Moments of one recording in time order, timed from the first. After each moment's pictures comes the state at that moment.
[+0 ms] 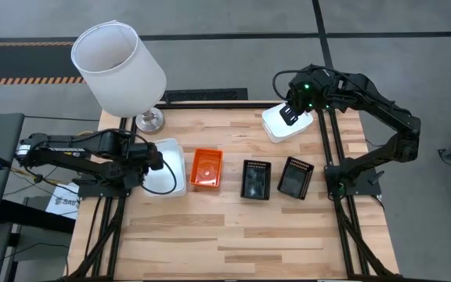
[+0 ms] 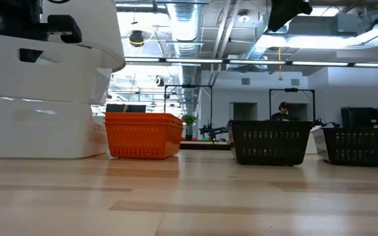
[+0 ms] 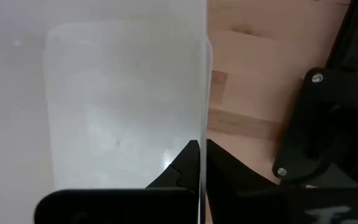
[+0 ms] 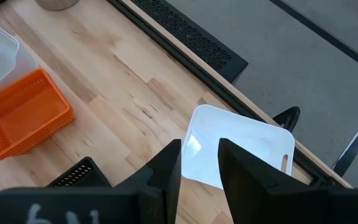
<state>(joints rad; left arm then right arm) 0.02 0.94 0.90 -1.35 0.05 1.39 -0.41 1.34 1.73 -1.29 0.29 0.31</state>
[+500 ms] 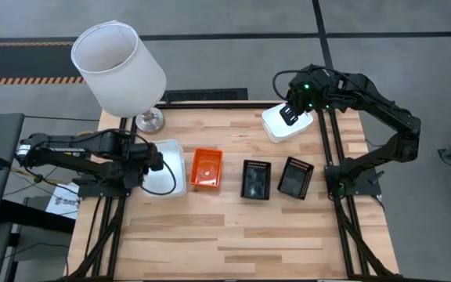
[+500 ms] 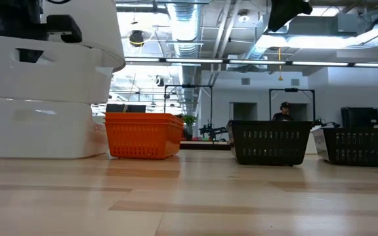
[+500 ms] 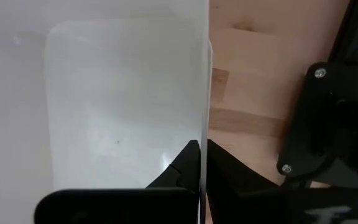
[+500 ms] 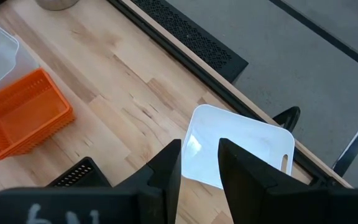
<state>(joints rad) 0.02 0.94 0.89 -1.34 0.04 1.43 -0.41 1.34 1.73 -1.29 0.29 0.31</state>
